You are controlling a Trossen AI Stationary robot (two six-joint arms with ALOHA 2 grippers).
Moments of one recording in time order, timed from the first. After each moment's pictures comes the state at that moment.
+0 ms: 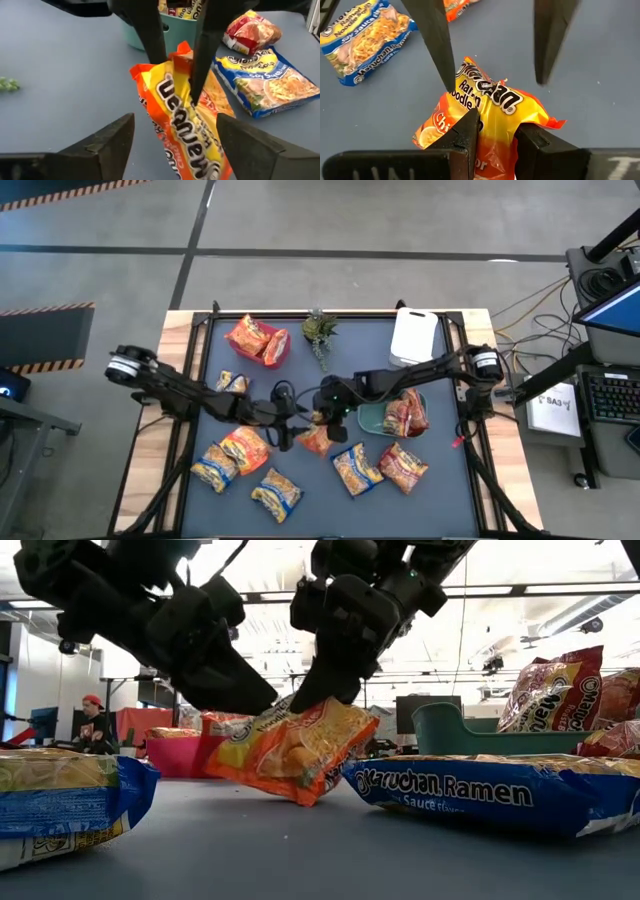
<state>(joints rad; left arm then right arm) -0.23 1.53 0.55 0.47 -0.27 -0.31 0.02 1.89 1.26 -0.18 -0.23 0.05</state>
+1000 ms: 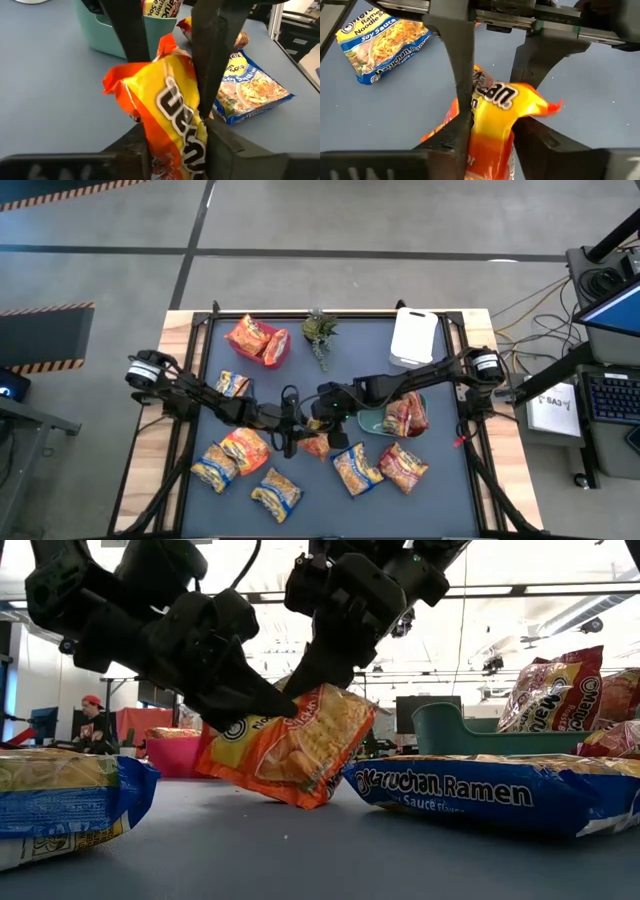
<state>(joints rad) -0.22 1.70 0.55 0.73 -0.14 -0.31 0.06 1.89 1.28 -0.17 -0.21 0.00</state>
